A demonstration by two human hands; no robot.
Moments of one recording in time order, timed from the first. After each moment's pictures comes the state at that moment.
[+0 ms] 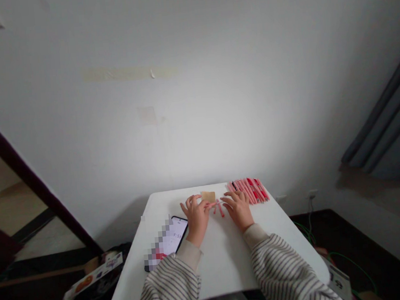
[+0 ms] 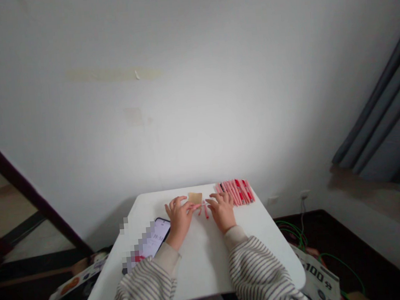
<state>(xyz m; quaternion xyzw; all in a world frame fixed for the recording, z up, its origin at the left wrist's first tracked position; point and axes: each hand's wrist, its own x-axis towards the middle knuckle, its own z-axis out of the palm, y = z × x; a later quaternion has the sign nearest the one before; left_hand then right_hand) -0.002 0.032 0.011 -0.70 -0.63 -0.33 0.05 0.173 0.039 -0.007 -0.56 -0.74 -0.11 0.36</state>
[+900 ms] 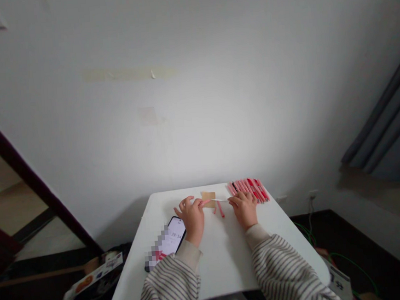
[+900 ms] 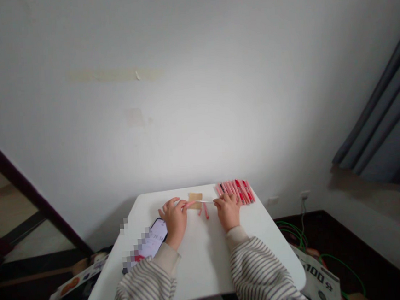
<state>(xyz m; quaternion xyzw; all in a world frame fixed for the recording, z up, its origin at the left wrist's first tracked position) -0.011 0.034 0.014 -0.63 -0.70 -0.32 0.06 0.182 0.041 -0.009 -0.65 -0.67 -0.09 0.36</state>
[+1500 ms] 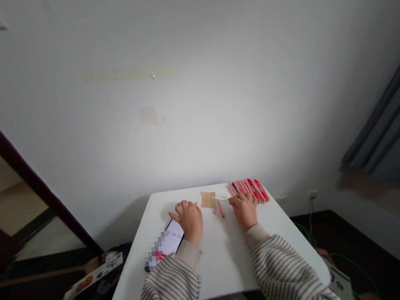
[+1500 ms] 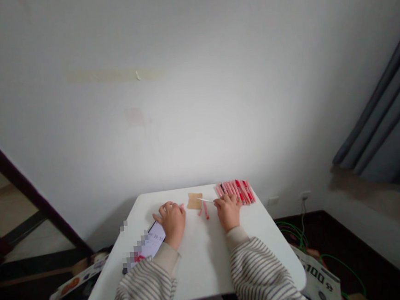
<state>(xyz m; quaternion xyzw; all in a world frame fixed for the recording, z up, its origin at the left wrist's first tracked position) -0.014 0.032 0.008 -0.59 -0.75 -0.24 0.15 0.180 0.041 -0.010 -0.65 -0.66 -0.09 0.36</state>
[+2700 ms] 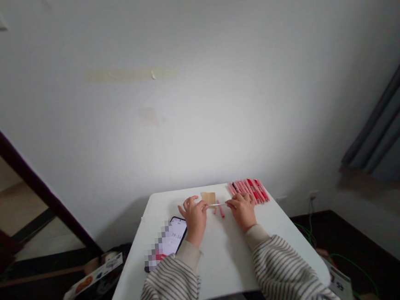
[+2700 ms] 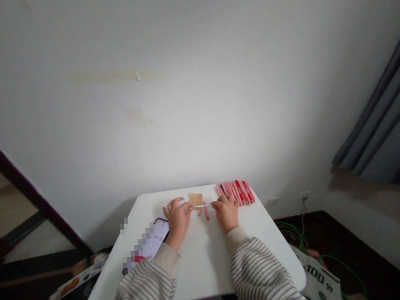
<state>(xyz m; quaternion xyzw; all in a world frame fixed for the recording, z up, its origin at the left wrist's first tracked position) -0.009 0.036 0.008 -0.68 -0.66 -0.33 0.04 0.176 0.039 -0.007 -0.63 -0.69 -0.07 0.35</state>
